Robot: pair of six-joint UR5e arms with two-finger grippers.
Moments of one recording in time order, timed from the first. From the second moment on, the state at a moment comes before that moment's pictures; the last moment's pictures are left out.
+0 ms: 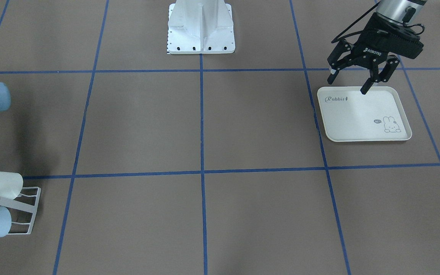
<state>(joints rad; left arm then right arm) -0.91 -1.63 -2.17 -1.98 -1.97 -0.87 1.10 -1.27 1.32 -0.94 1.11 -1.60</state>
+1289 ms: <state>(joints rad) -0.91 -1.63 -2.17 -1.98 -1.97 -0.87 1.05 -1.29 1.32 -0.94 1.00 -1.59</state>
